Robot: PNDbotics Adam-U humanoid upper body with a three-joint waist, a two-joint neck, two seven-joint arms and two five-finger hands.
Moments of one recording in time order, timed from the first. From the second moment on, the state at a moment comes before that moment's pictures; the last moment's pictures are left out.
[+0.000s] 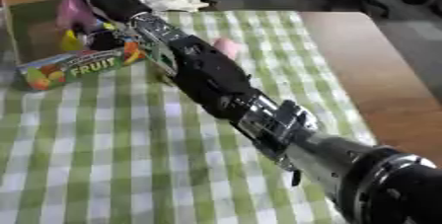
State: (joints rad) left arm -0.26 0.17 -0.19 -1.98 -0.08 0.05 -0.25; right arm -0.91 -0.47 0.27 -1.09 0.95 -0.09 0.04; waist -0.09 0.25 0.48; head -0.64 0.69
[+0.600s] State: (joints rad) left arm -0.26 0.17 -0.18 -1.98 -0.09 0.05 -0.24; right arm -0.90 -0.47 0.25 -1.12 0.99 -0.17 0.19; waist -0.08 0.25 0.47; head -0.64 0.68
